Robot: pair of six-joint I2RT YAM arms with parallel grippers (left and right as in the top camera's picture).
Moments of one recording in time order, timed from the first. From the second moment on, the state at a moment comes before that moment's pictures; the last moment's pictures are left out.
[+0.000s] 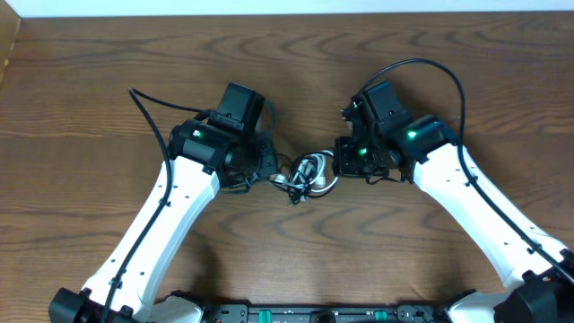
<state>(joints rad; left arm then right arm) -0.40 1.44 1.28 -1.12 0.13 -0.64 0.51 1.56 1.27 -0.90 -0.31 0.56</state>
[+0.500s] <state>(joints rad) -0.40 1.45 1.27 -1.08 0.01 -0.68 0.36 1.35 1.32 -0.97 -0.23 0.62</state>
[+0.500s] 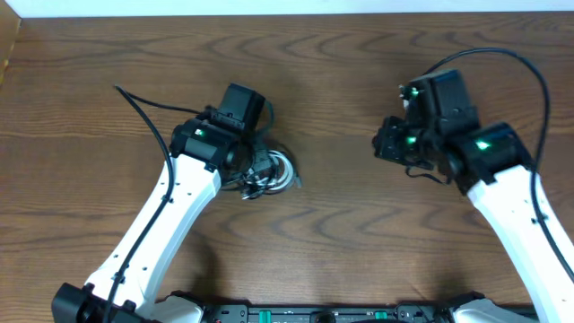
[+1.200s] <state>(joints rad) -0.40 1.45 1.26 -0.84 0.70 -0.43 0.44 1.61 1.32 -1.03 -0.24 0.58</state>
